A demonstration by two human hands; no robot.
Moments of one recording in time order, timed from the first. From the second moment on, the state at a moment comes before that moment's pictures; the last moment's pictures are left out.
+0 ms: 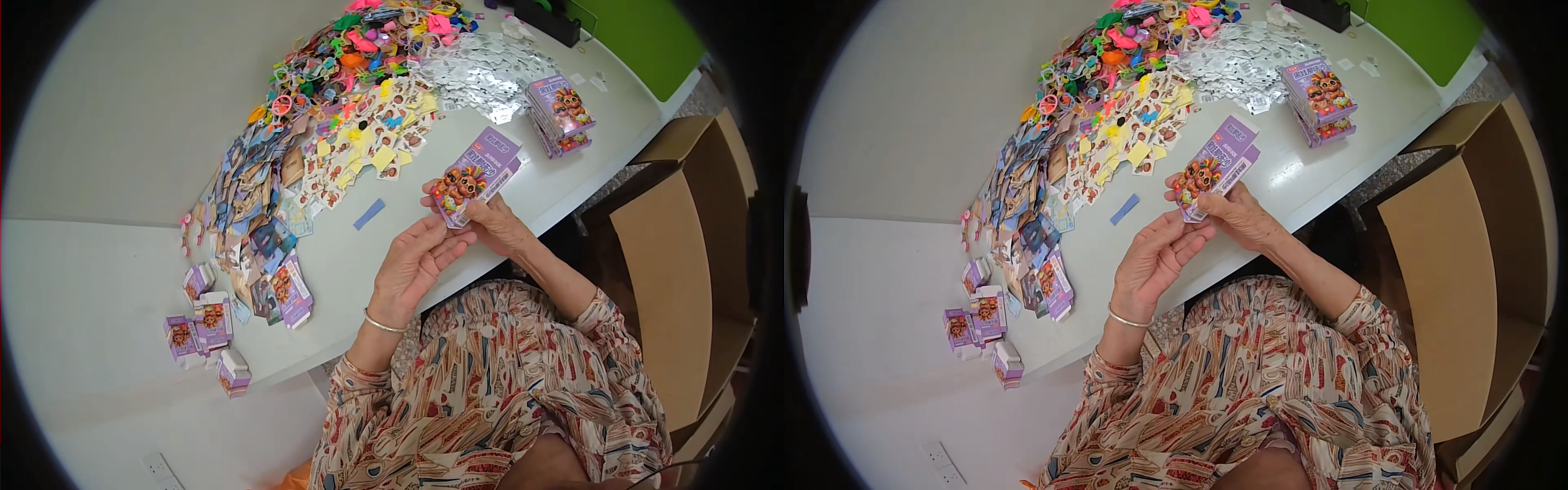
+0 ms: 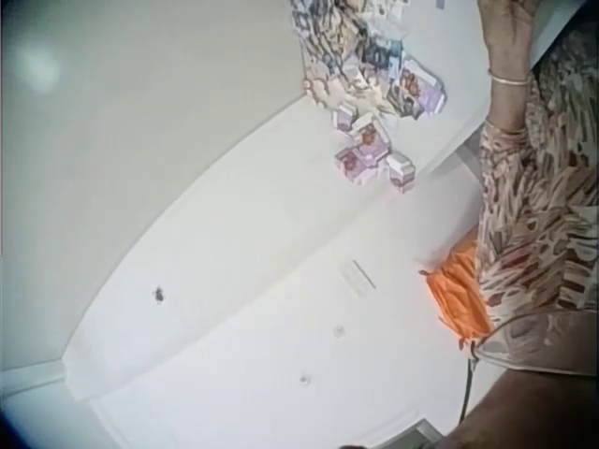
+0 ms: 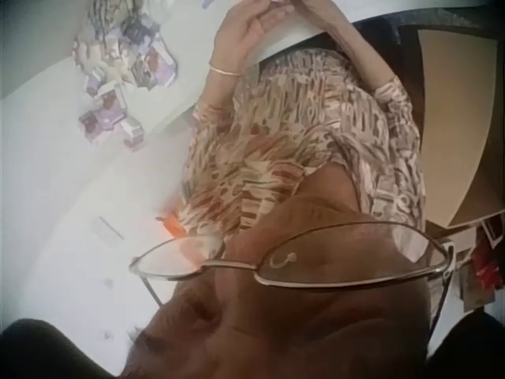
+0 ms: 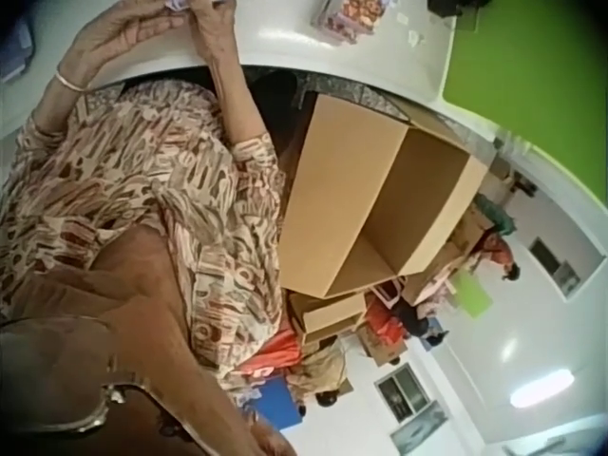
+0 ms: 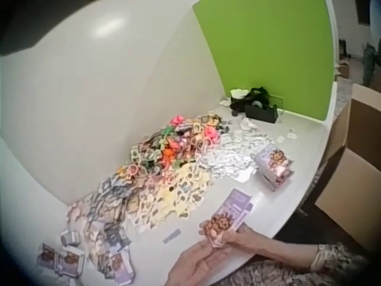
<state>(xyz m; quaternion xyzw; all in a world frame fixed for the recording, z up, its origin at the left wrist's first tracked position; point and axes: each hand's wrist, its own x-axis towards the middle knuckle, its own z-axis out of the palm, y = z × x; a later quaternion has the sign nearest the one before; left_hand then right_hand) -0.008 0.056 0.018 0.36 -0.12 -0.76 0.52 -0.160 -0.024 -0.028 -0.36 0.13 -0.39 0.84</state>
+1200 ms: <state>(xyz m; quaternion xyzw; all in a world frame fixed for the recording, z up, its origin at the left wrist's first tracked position) -0.044 0.065 0.022 0.56 -0.36 -0.50 0.55 -0.156 -0.009 -0.052 -0.34 0.16 -0.44 0.82</state>
